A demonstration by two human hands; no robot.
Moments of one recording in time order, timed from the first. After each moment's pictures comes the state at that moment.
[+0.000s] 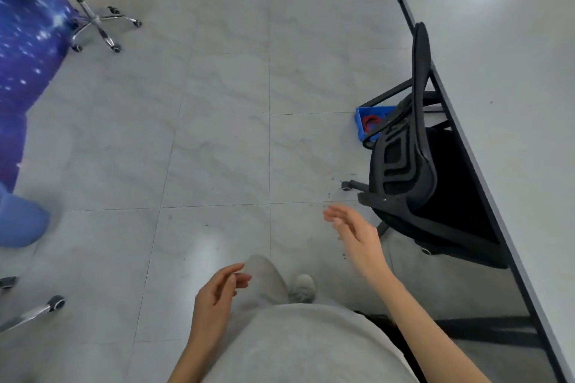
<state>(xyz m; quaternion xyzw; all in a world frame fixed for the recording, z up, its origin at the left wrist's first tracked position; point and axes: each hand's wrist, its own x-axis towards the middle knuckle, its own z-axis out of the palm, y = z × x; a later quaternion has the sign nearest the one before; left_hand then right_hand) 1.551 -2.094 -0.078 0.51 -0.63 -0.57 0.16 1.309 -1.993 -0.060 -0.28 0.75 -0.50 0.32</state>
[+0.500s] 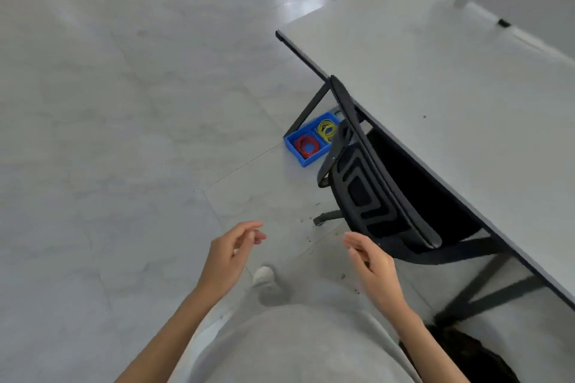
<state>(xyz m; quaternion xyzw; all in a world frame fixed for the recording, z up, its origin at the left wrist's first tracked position) 1.214 -2.379 -0.037 0.16 -0.82 -0.55 -0.03 1.171 -2.126 -0.072 -0.03 0.86 -0.49 0.16</state>
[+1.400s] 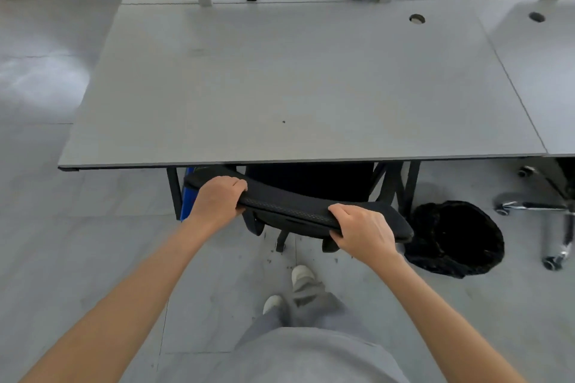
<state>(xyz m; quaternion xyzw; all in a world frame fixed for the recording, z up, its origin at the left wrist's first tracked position) 0.822 -2.311 -0.061 -0.48 -0.87 -0.05 -0.11 1.046 -2.132 -0.062 0.19 0.97 -0.14 0.05</state>
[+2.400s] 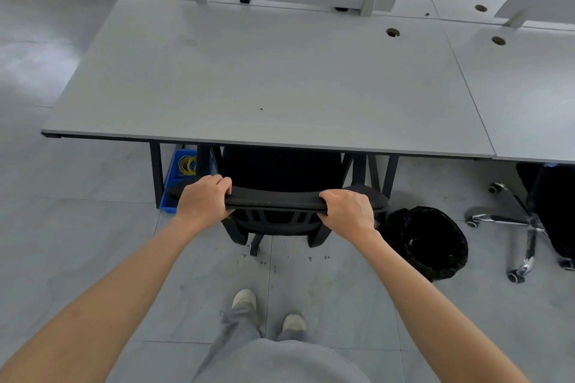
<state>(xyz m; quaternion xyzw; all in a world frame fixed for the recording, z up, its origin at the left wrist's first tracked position) 0.909 -2.318 -0.071 -0.44 -0.89 -0.06 -0.05 1.097 -2.099 -0.071 0.19 0.98 -0.07 0.03</state>
